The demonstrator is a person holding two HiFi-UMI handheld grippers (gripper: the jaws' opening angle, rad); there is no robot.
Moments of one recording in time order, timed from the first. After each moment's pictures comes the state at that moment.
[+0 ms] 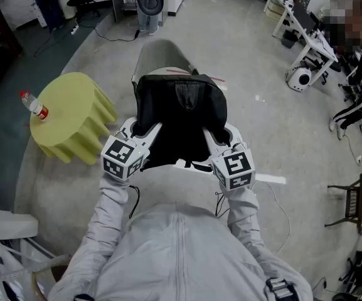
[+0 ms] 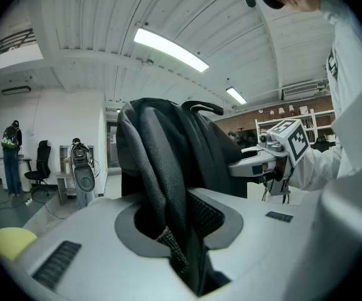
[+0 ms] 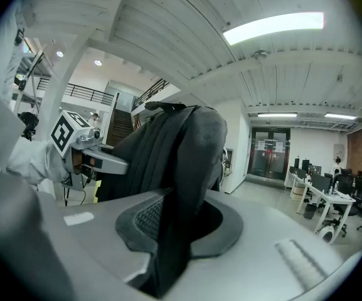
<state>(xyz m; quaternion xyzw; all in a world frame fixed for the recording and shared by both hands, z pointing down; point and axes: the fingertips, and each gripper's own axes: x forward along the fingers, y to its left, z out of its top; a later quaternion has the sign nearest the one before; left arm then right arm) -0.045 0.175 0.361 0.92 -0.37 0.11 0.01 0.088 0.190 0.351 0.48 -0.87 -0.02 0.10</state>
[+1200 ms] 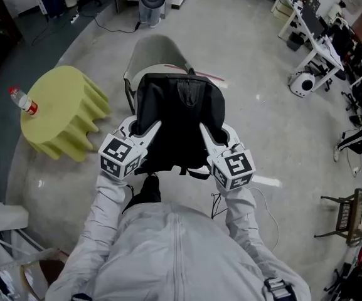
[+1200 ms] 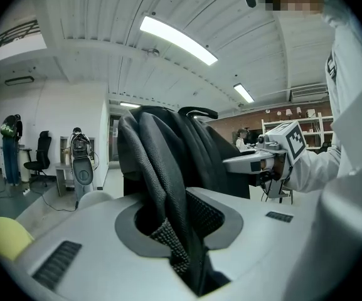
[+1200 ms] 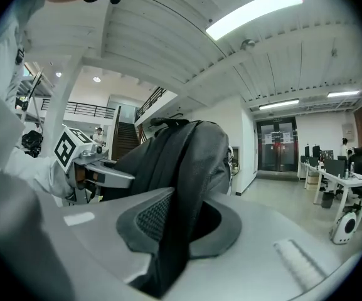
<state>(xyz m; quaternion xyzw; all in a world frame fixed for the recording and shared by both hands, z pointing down) -0.006 0.116 0.391 0.92 -0.38 0.11 0.04 0.119 0.126 0.369 0.44 -0.90 0.01 0.06</state>
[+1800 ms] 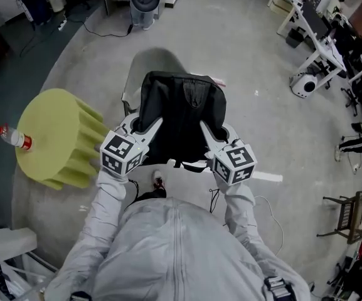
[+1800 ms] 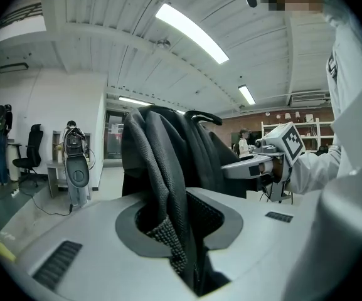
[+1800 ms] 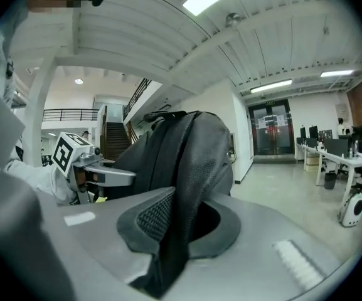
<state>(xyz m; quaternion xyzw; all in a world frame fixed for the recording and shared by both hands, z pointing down) -0.047 -0.069 0.398 0.93 -0.35 0.11 0.06 0.076 -0.055 0.390 0.46 -0.88 0.08 0.06</state>
